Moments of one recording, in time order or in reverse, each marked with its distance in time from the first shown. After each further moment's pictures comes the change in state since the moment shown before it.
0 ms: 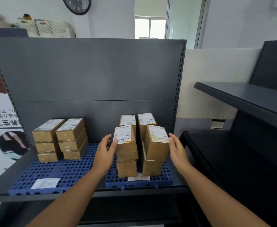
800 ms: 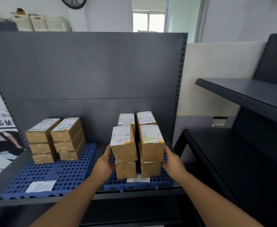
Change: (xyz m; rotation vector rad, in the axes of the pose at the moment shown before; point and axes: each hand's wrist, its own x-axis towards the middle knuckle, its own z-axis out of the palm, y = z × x) left_hand 0.007 -0.054 0.011 0.321 -0.227 0.044; right_hand 0.006 0.047 0.017 -0.550 -0.270 0.024
